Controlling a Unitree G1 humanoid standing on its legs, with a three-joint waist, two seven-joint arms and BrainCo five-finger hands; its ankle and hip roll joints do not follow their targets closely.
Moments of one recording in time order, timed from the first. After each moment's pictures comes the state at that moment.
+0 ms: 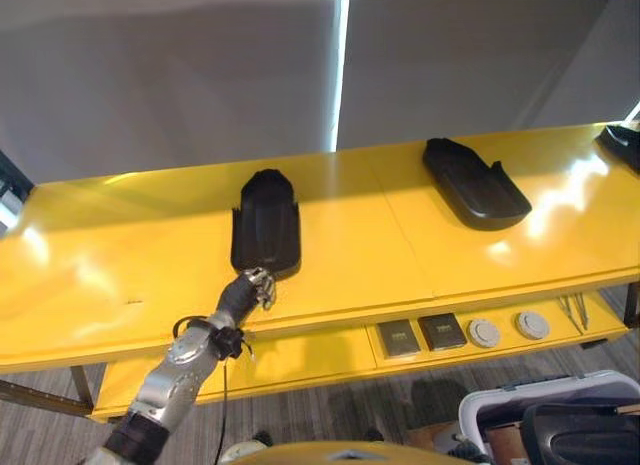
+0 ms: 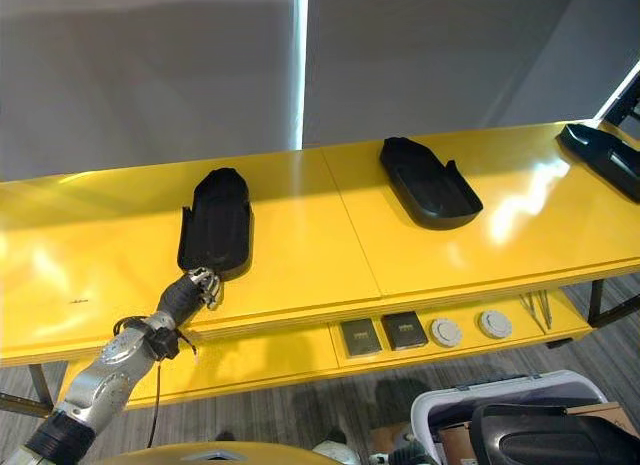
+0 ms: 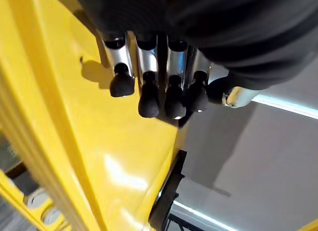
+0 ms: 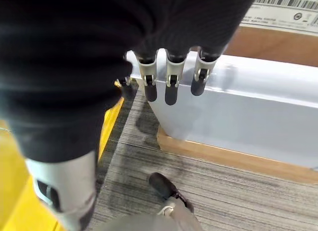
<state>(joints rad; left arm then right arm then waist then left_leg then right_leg) -0.02 0.42 -0.35 0.12 -0.66 0.02 -0.11 0.15 -0.36 0.30 0.91 -0.09 0.20 -0.21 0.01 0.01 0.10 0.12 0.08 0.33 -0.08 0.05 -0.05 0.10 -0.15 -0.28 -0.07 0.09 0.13</state>
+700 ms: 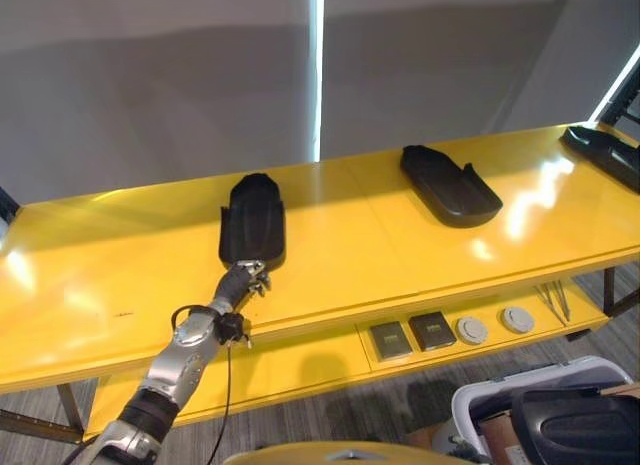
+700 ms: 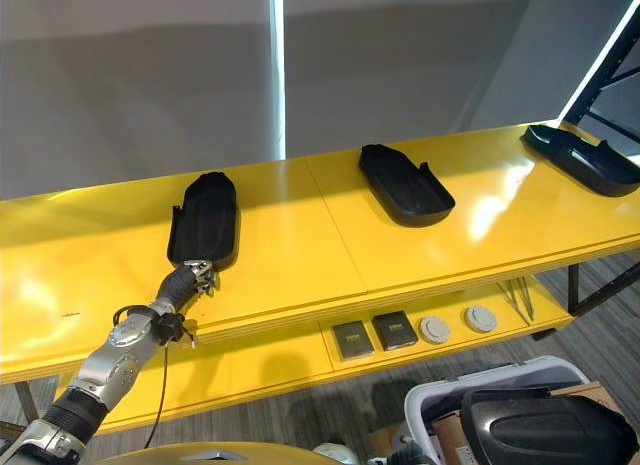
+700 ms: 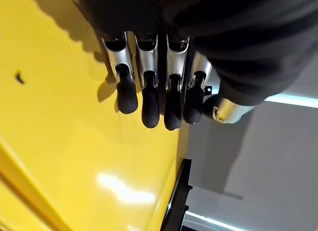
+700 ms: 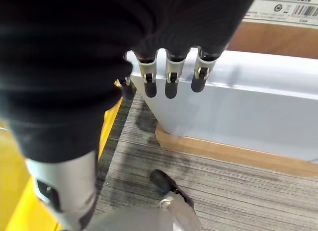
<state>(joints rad) -0.12 0.38 -0.35 0.23 -0.61 0.02 -0.07 0.15 -0.36 0.31 0.89 -0.13 0.22 -0.18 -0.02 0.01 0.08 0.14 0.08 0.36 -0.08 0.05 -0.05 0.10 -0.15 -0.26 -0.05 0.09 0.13</state>
